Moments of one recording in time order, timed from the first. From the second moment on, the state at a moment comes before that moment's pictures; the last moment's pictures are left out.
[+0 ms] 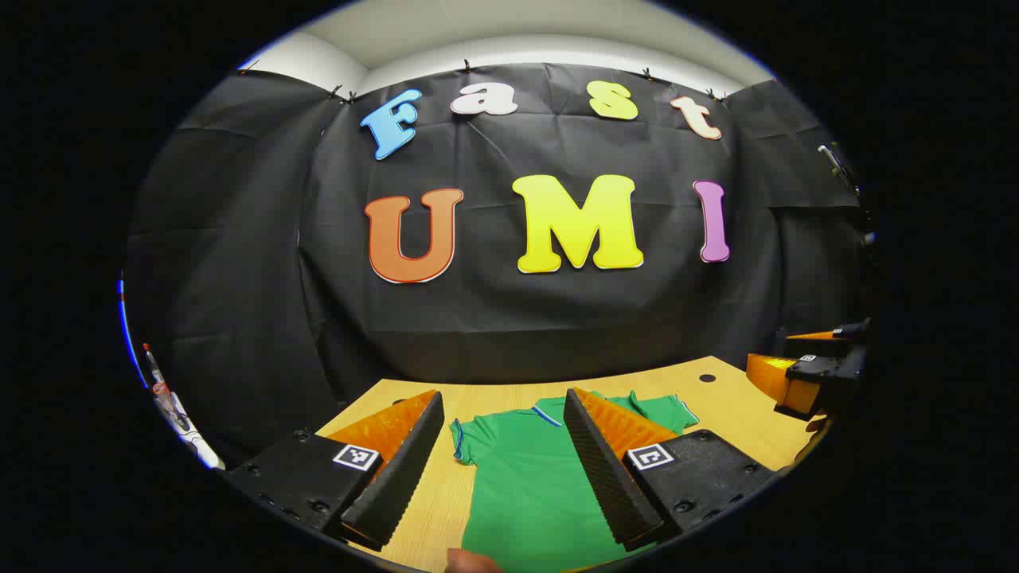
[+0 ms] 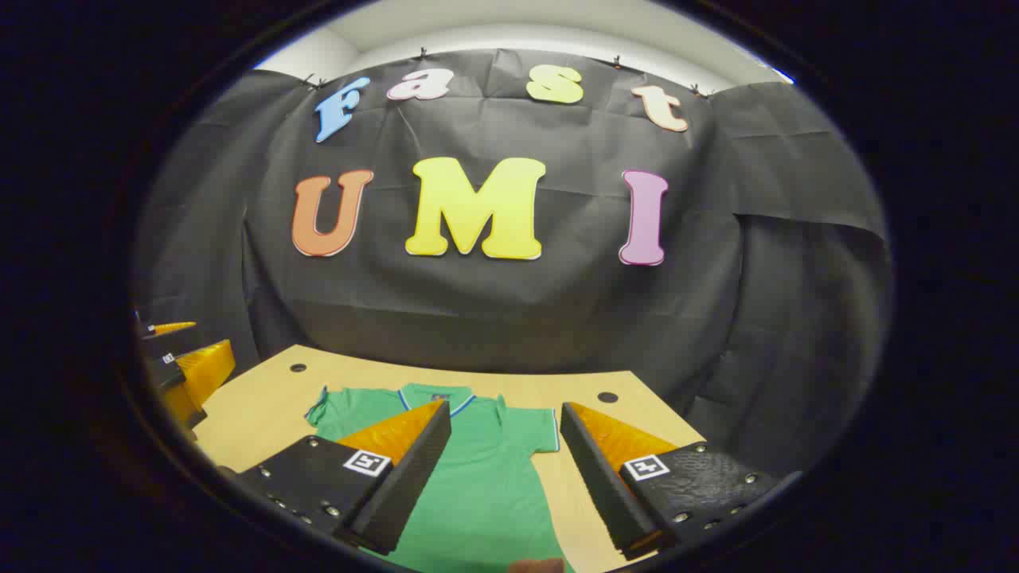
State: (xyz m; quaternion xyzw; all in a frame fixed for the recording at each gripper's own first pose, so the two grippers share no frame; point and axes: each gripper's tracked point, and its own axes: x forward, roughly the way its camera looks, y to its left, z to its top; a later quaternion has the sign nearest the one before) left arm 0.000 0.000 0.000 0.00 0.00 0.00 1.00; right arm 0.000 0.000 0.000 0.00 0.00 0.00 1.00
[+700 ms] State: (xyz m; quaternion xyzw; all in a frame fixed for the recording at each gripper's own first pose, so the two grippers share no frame) left arm 0.007 -0.001 0.022 0.02 -0.04 0.00 1.00; right arm -0.001 0.012 0.021 0.00 -0.05 0.03 1.00
